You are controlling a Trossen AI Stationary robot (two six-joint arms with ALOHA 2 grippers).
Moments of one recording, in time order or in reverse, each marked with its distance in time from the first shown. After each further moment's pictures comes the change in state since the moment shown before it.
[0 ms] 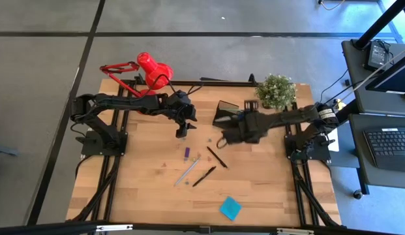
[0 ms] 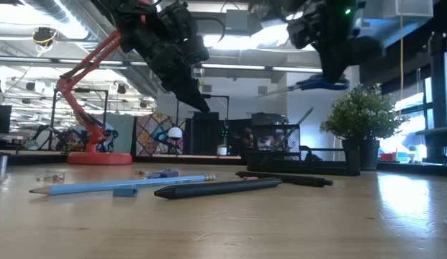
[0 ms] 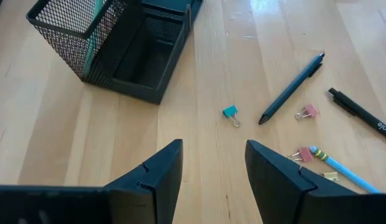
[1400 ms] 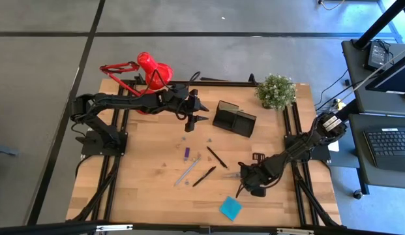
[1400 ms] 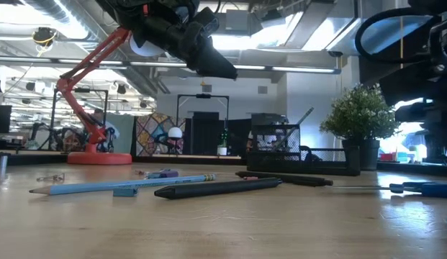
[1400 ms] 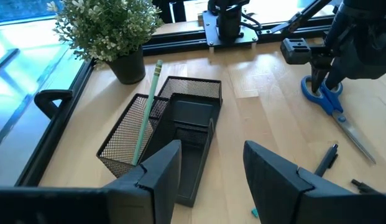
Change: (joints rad) left arm 0.000 0.000 0.047 0.292 -0.005 0.026; right arm 0.500 0.025 -0.570 0.835 -0.696 0.545
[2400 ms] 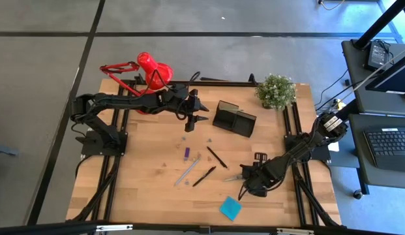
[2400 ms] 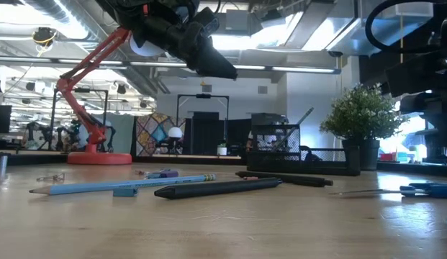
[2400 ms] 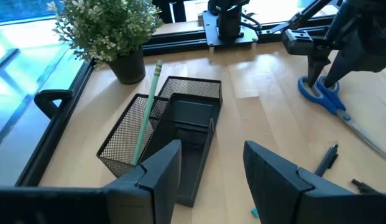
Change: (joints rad) left arm 0.000 0.000 0.000 0.000 0.000 0.000; right arm 0.041 -0.048 0.039 -0.067 0.086 0.050
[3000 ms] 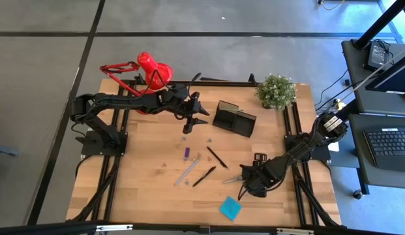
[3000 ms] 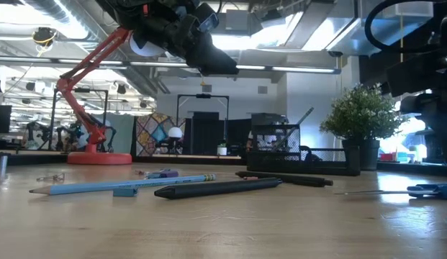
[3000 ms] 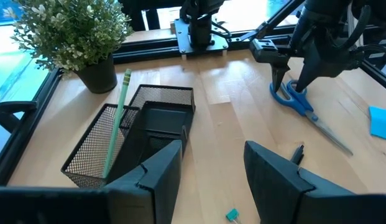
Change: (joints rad) left arm 0.000 0.000 0.000 0.000 0.116 0.000; right arm 0.000 0.001 0.000 0.015 -0.011 0.004
